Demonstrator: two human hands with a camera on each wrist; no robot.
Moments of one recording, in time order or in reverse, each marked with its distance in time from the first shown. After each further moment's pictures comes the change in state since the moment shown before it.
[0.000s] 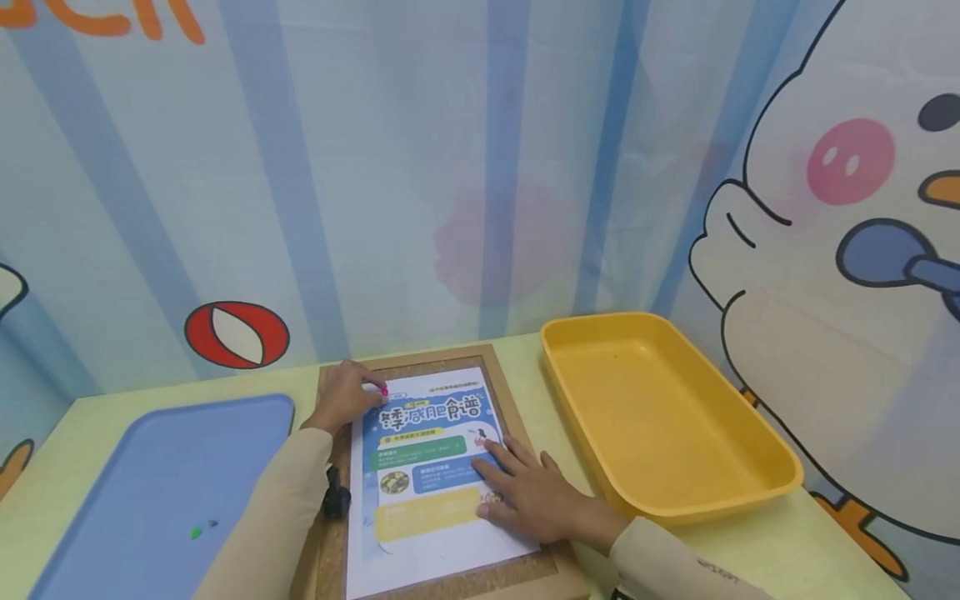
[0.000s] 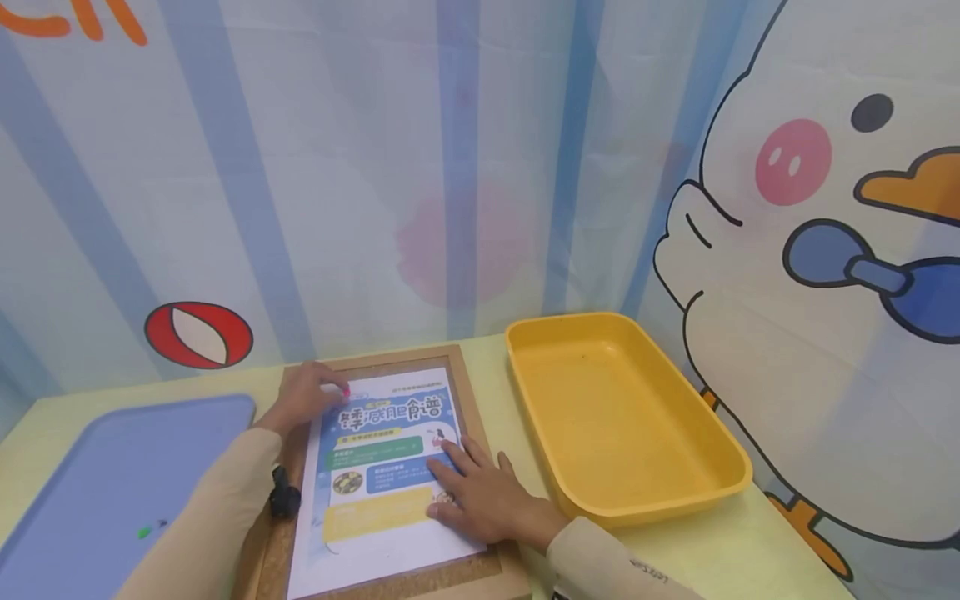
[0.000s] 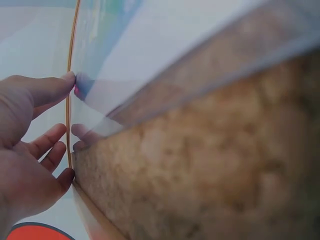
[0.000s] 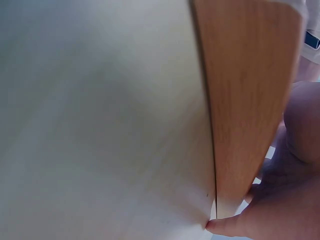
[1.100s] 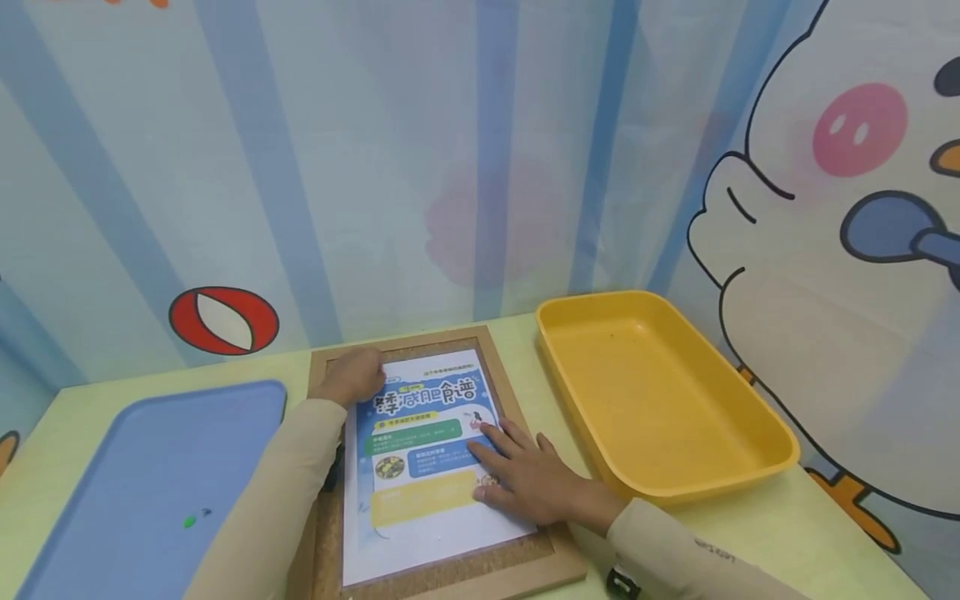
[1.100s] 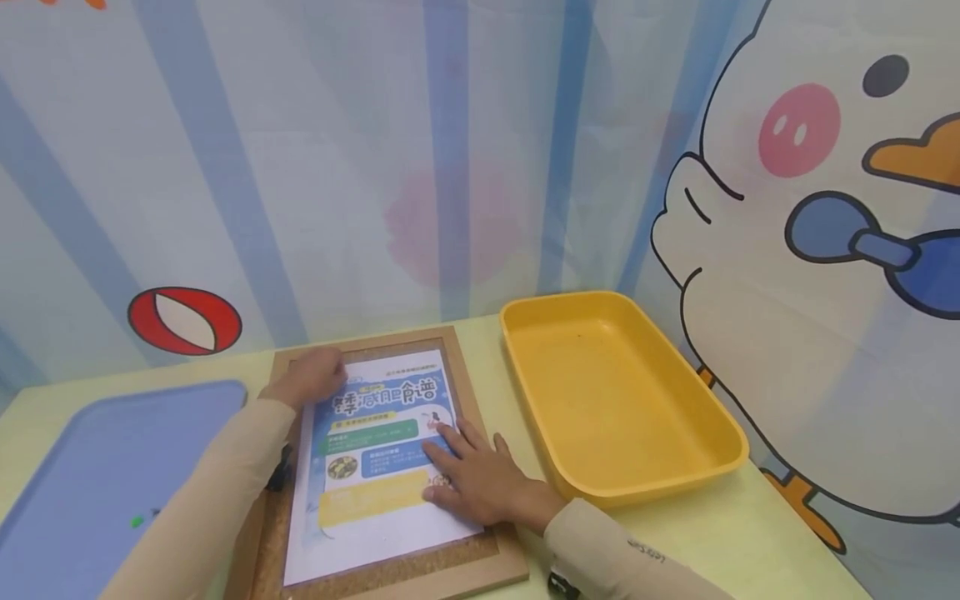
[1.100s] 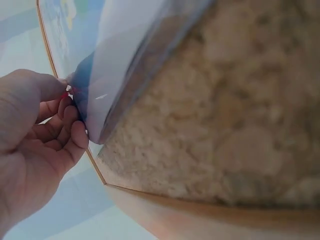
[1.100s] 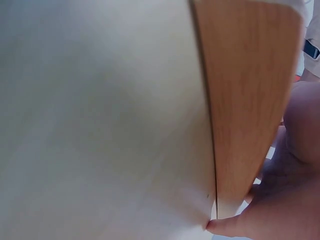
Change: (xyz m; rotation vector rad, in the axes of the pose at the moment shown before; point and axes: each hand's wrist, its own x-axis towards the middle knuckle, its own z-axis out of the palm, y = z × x) left_hand 0.010 0.021 0.003 0.351 -0.202 0.048; right_hand -0.003 -0.003 0.000 0.006 -0.004 -0.013
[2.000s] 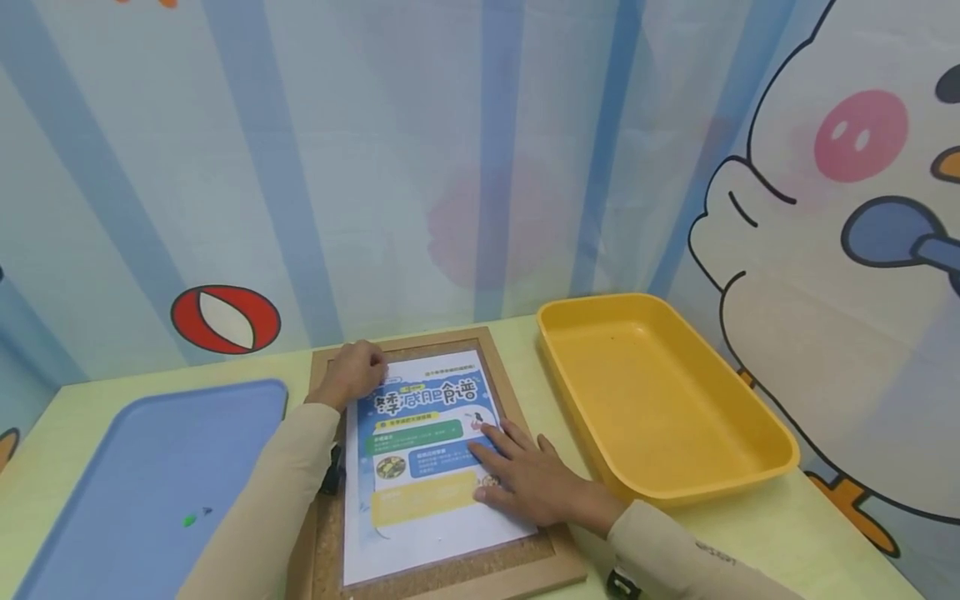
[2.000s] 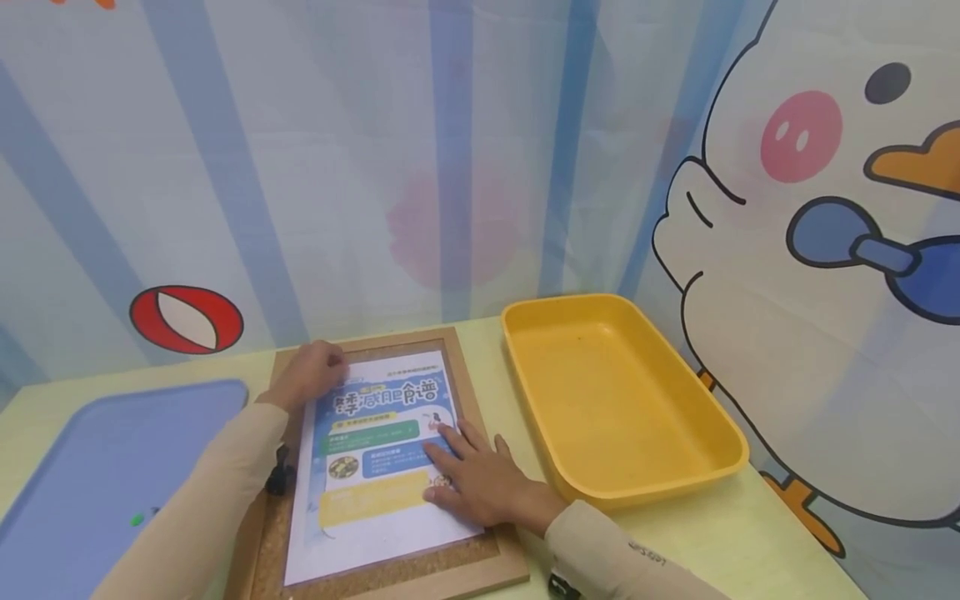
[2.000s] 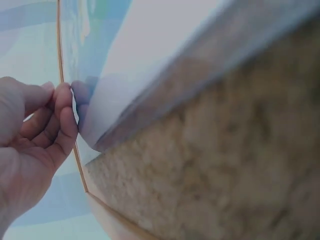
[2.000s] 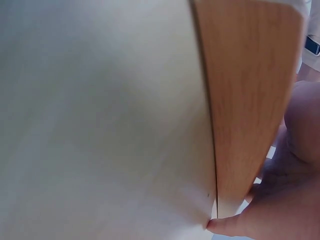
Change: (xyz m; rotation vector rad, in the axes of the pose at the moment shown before) left_hand -0.001 -0.007 -0.001 -0.271 0.071 -0.025; right_hand 0.001 0.001 0.002 0.008 0.001 0.016
